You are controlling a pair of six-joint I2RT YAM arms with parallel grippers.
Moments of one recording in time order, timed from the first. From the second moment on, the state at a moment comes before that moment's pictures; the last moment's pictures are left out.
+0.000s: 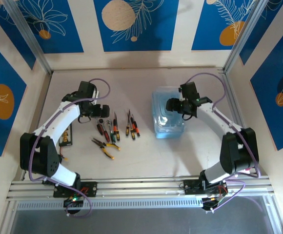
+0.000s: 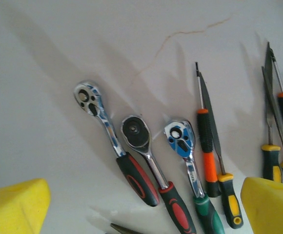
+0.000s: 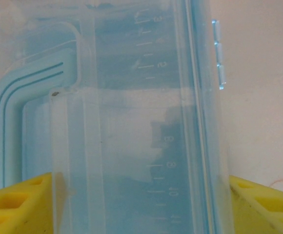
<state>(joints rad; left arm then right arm) -0.26 1.51 1.19 -0.81 0.01 -0.19 0.28 1.47 1.02 -0.50 -0.08 0.44</state>
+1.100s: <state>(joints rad) -0.33 1.54 1.19 -0.80 0.02 -0.20 -0.04 1.50 0.56 0.21 -0.92 0.70</state>
